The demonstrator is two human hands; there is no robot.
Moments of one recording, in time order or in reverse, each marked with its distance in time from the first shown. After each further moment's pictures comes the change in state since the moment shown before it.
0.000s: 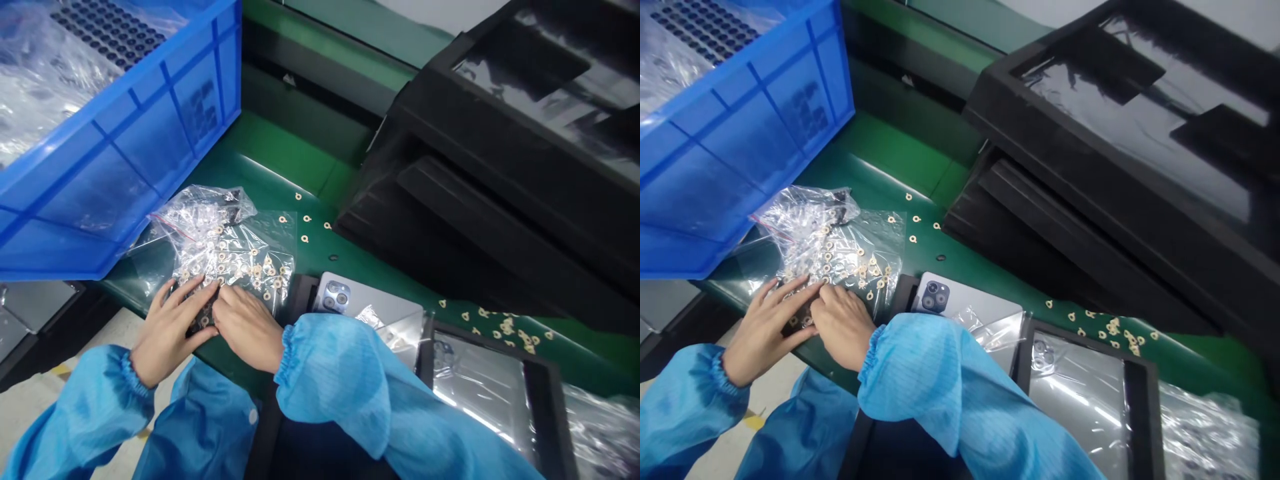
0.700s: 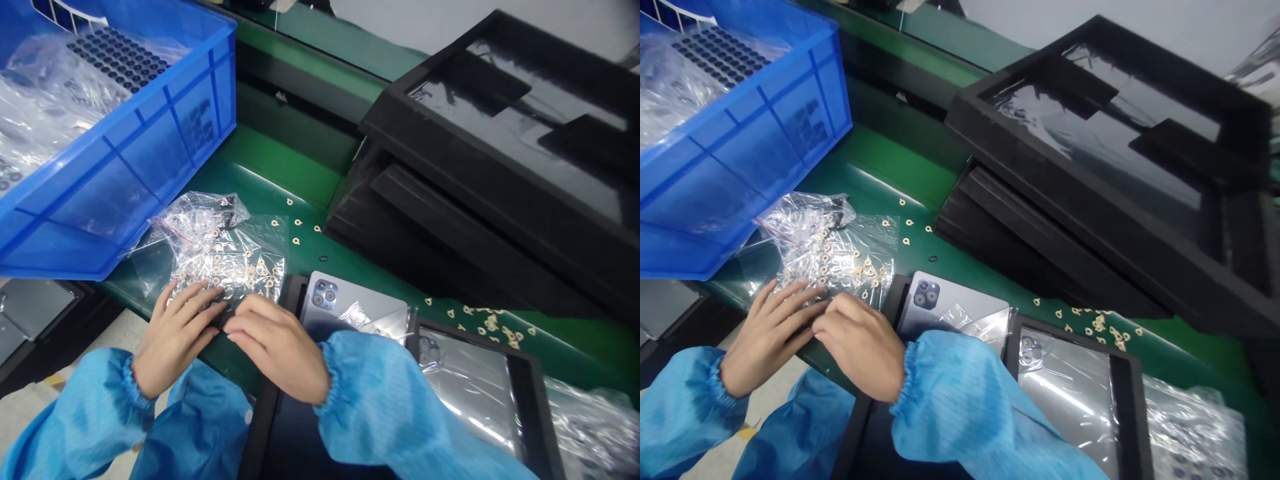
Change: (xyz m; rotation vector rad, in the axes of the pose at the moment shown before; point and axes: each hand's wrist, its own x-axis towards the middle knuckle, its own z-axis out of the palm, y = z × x) left_hand 0.008 0.025 -0.021 -0.068 0.063 0.063; right_hand -0.050 -0.004 -0.044 0.429 0.319 -0.019
